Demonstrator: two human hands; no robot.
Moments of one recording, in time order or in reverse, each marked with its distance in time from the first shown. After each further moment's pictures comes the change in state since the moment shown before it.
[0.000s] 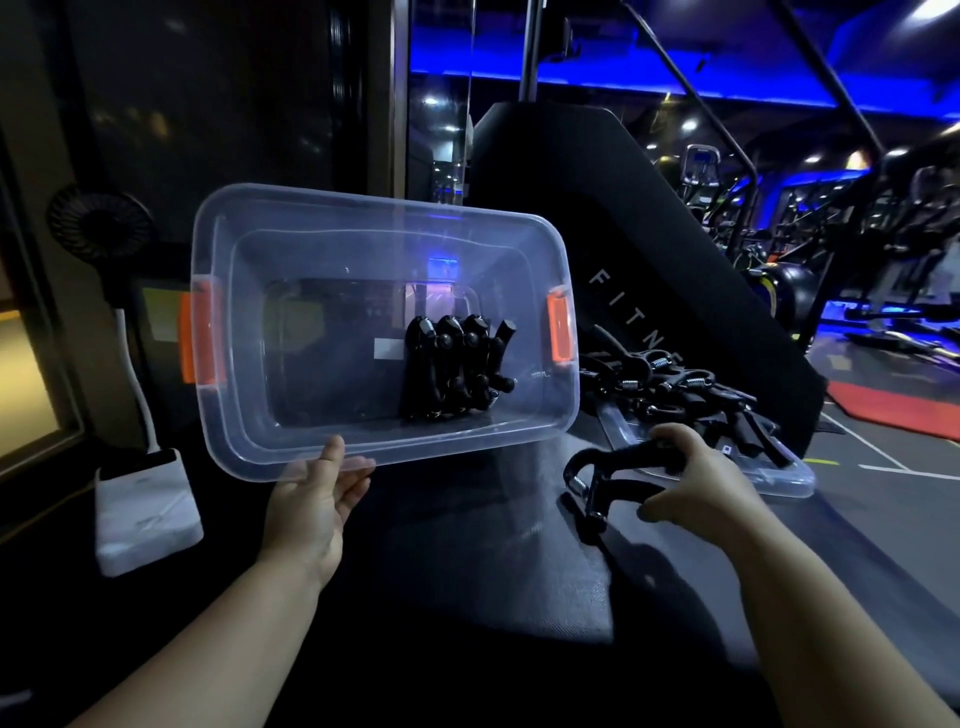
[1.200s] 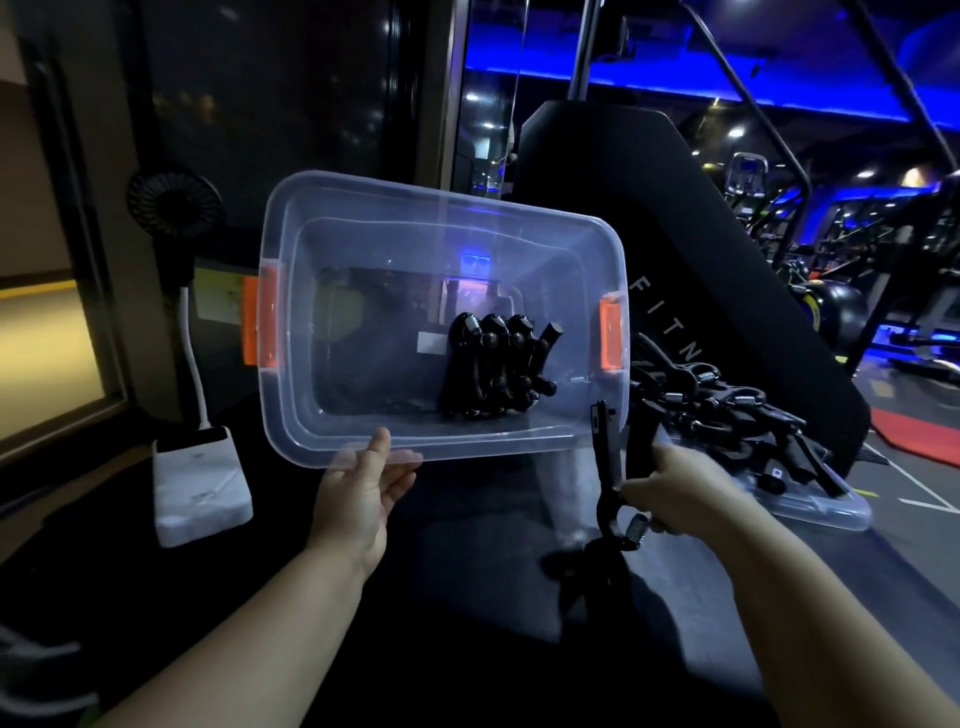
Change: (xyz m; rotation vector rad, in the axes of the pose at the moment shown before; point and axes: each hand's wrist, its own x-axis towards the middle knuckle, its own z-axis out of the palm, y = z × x) left_hand 0.003 -0.002 -0.002 -0.040 -0.035 0.001; right_hand 0.002 -0.065 0.024 -0.081 -0.194 -0.046
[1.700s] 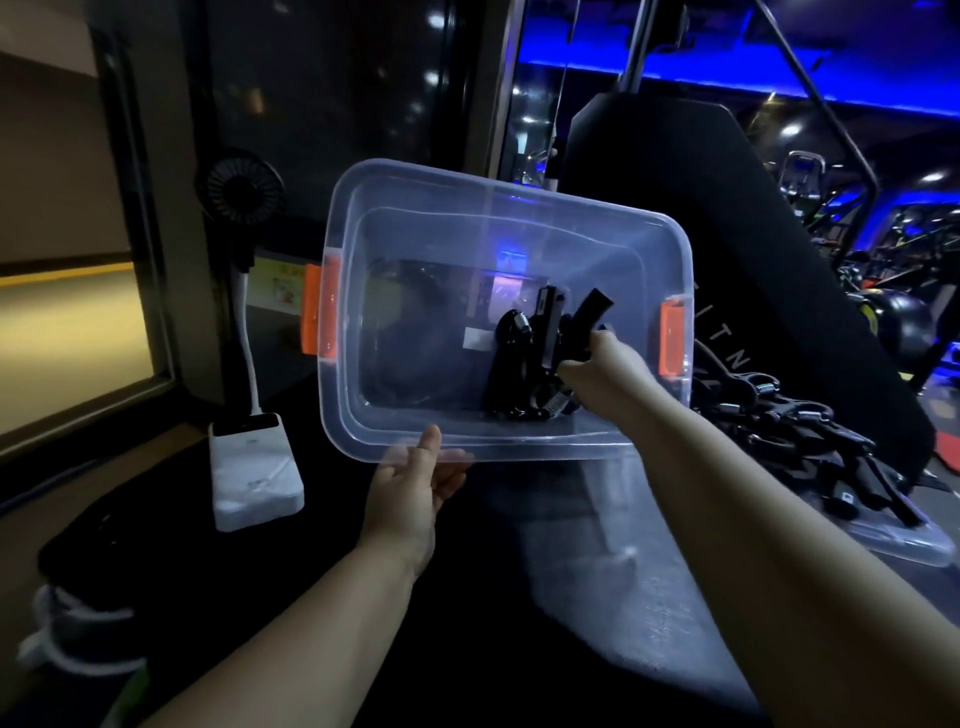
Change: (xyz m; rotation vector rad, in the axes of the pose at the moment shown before) left_hand 0.001 -0.002 0.000 -0.027 0.034 -0.017; right_hand 0.064 -0.127 0.027 0.100 0.191 -0.279
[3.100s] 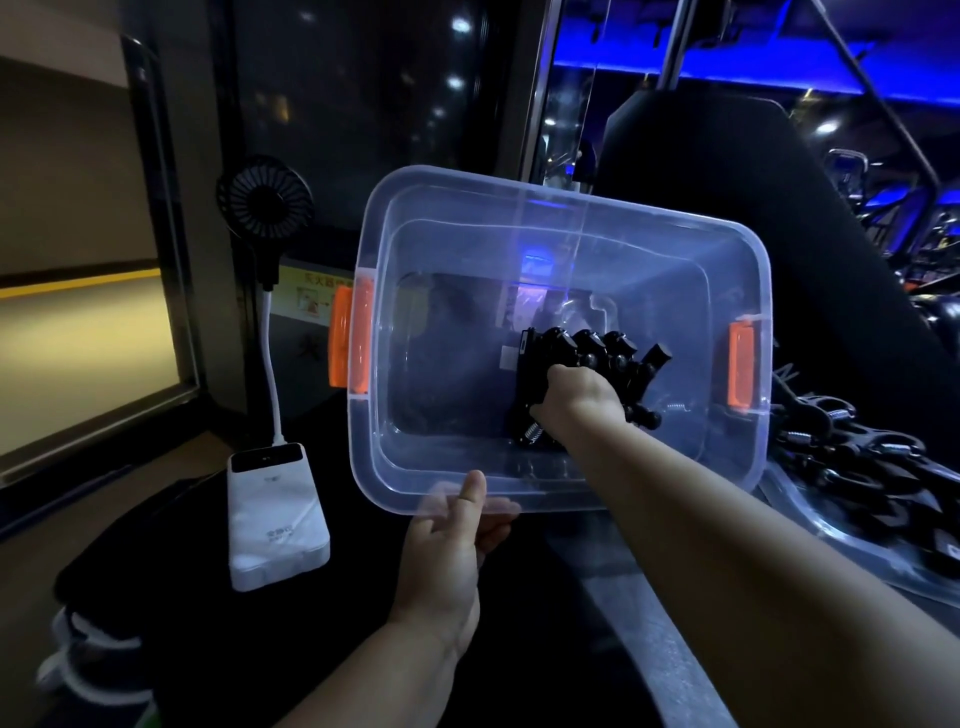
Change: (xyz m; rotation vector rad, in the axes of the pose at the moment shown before) left_hand 0.001 0.004 0.000 0.003 -0.007 -0.025; right_hand 0.074 -0.017 0.094 -0.486 -0.051 -0.048
